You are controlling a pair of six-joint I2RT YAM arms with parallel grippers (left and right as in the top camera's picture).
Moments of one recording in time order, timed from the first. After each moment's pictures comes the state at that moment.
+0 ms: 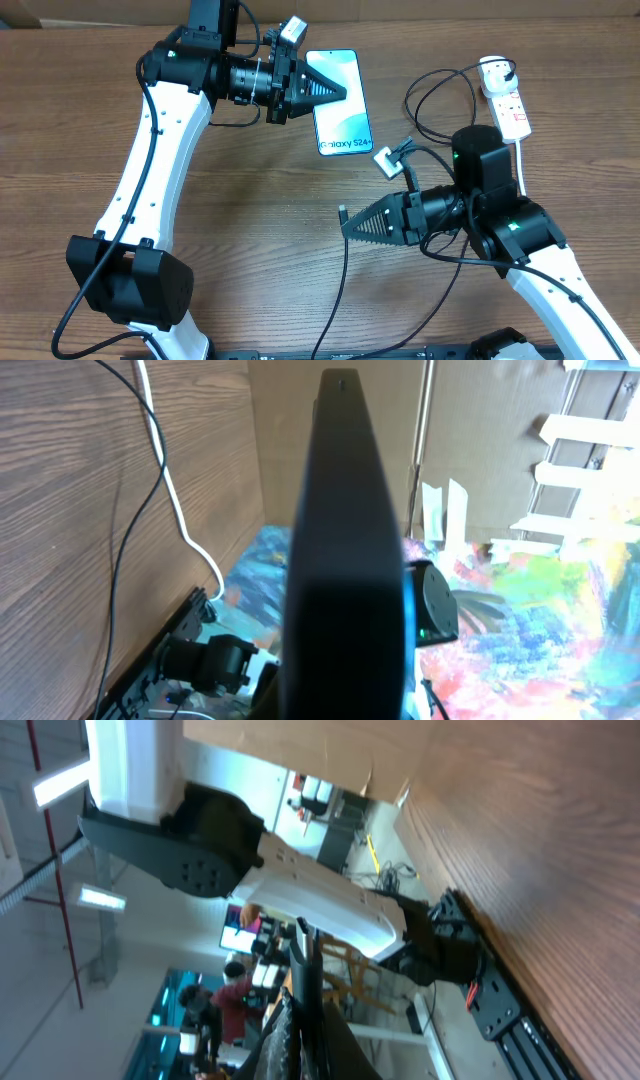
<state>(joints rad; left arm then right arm) -0.20 1.86 1.88 -1.02 1.35 -0.56 0.35 1.14 0.92 -0.36 -1.38 0.67</state>
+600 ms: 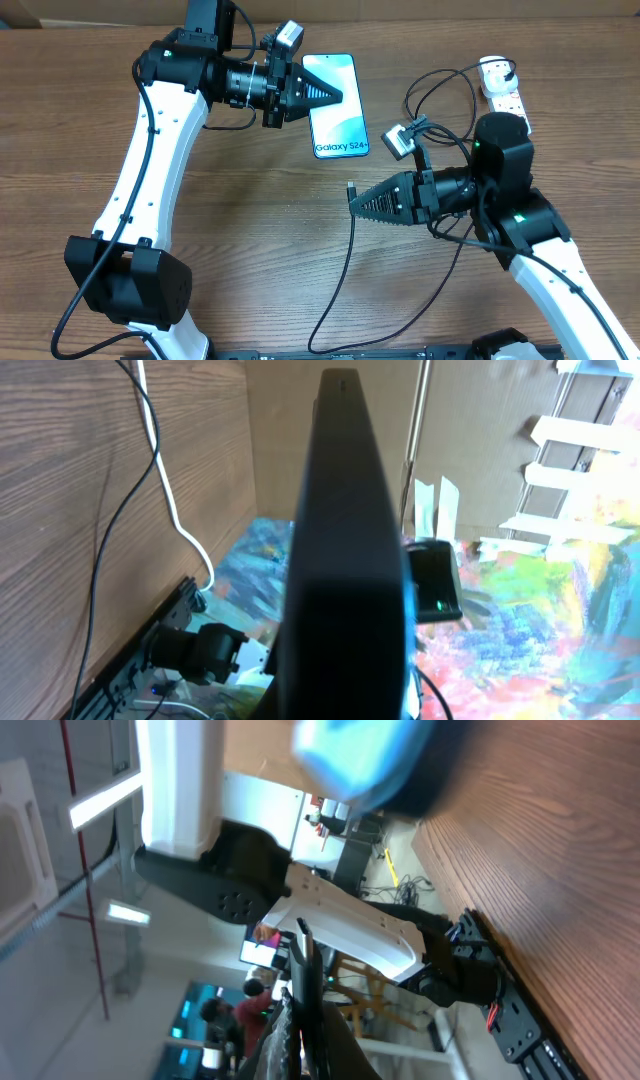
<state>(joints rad) -0.19 1.86 1.88 -1.10 1.38 -0.52 0.29 1.17 0.92 -0.11 -1.44 0.90</state>
